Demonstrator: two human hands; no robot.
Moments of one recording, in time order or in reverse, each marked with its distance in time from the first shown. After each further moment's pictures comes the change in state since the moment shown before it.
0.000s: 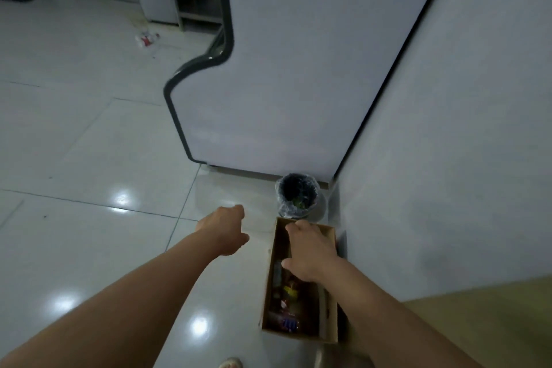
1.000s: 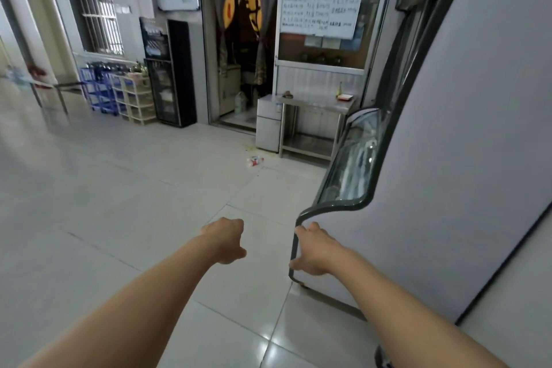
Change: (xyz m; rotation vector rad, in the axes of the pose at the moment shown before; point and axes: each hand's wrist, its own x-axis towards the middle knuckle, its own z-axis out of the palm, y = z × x) left_hand -0.174 -0.322 -0.286 0.072 0.335 -0.192; right_hand -0.012 -0.423 -0.177 -0.192 0.173 -0.220
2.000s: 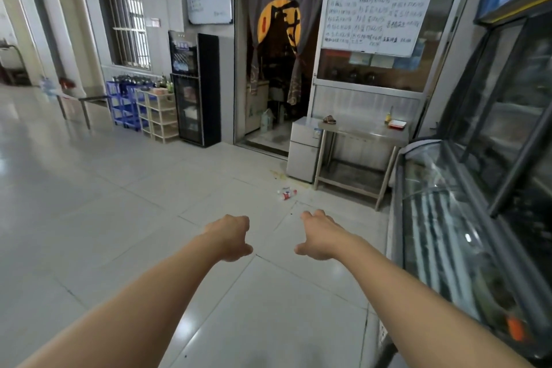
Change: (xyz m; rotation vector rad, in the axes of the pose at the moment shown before) left_hand 0.404 -0.260 -0.132 -0.074 0.053 -0.058; right_hand 0.463 -0.179 -0.161 -0.021 0.076 -0.040
